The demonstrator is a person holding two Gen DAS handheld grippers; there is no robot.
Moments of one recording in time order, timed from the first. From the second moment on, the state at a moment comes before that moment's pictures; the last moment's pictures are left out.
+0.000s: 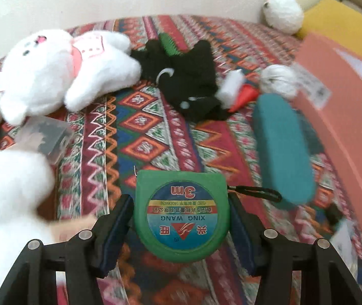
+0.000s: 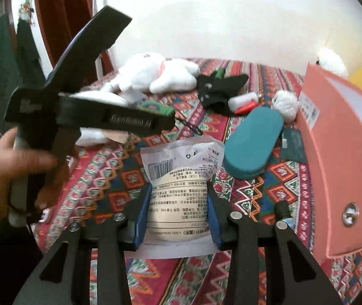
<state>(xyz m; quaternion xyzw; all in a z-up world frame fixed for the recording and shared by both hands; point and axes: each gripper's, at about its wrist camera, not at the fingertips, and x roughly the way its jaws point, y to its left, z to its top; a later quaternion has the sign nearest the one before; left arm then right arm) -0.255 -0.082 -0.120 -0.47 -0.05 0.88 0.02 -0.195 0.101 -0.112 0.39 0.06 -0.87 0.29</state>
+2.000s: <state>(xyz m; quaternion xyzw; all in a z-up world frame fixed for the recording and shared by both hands) -0.190 0.191 0.058 -0.34 0.04 0.91 0.22 -0.086 0.362 0.080 0.21 0.00 -0.97 0.08</state>
